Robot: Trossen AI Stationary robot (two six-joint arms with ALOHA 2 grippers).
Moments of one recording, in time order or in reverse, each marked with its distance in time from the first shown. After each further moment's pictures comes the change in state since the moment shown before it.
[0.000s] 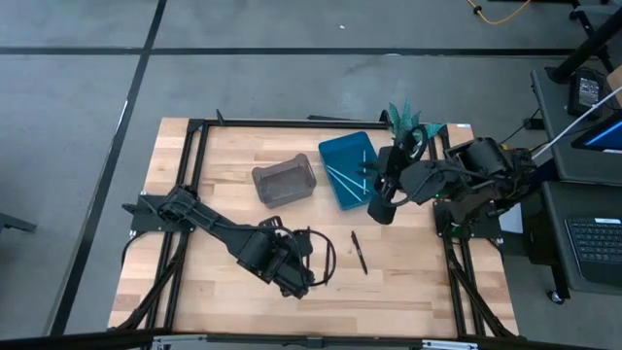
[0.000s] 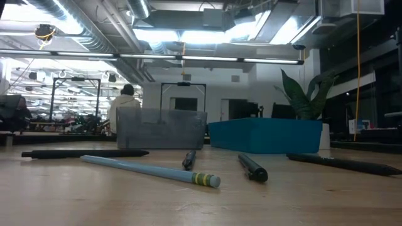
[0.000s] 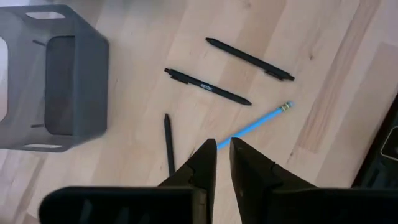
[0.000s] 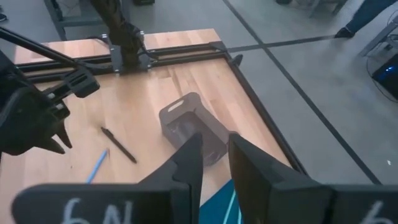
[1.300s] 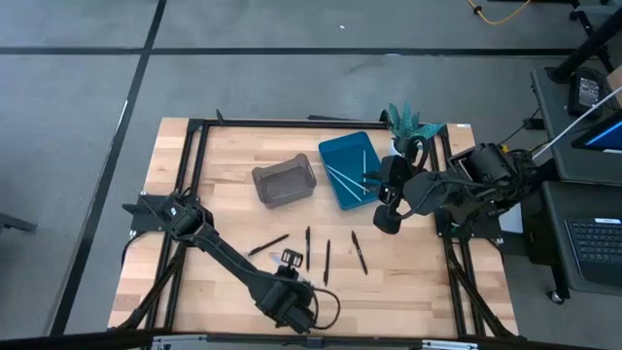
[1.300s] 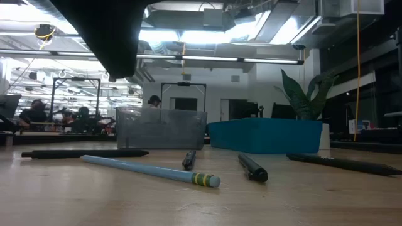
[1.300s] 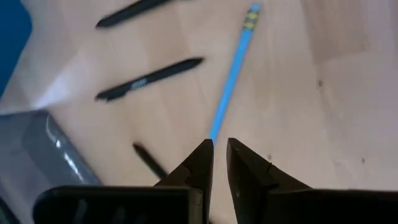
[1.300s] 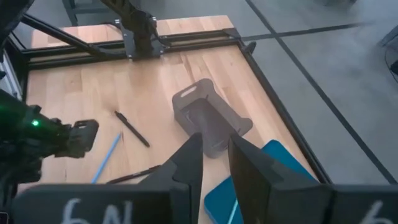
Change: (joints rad) left arm -0.105 0.182 -0.217 0.203 -0.023 0.593; right arm 0.051 0.001 0.000 -0.060 -0.027 0.060
